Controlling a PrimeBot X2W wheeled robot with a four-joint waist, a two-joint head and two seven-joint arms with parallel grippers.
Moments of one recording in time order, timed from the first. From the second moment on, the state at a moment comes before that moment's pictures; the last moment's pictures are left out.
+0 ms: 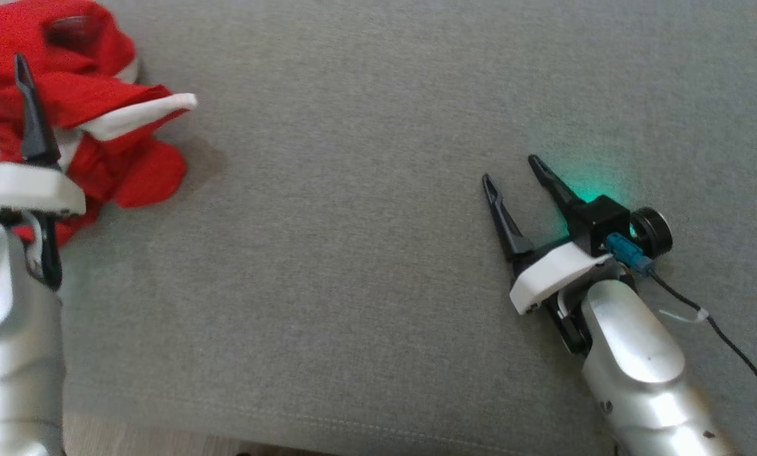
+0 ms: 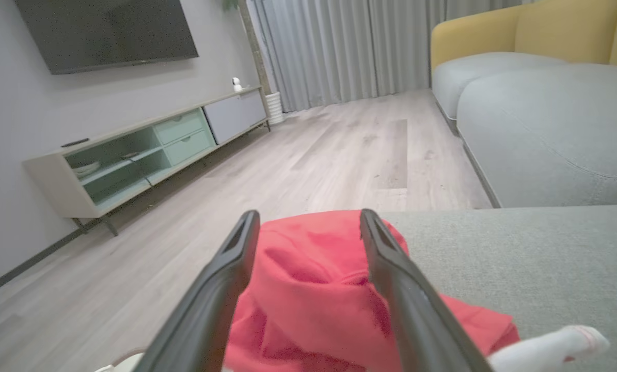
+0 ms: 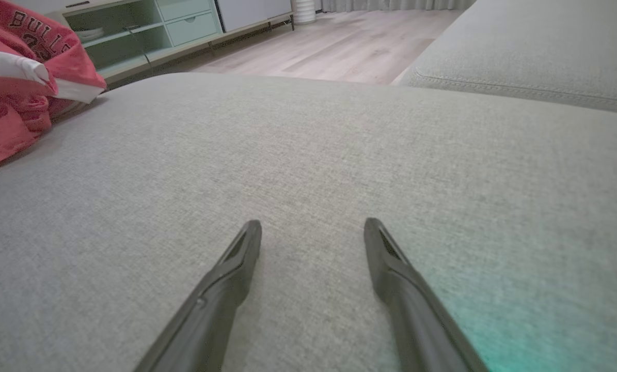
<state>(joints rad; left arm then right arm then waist) -0.69 0.26 0.13 0.67 -0.06 -0.09 -0.25 -0.47 -0.05 0.27 0.65 0.02 0.13 -0.26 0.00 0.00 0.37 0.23</state>
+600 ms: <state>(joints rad) -0.82 0.30 0.09 1.03 -0.06 -0.08 -0.14 -0.52 -0.05 0.25 0.66 0.02 0.13 -0.27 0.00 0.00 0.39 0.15</state>
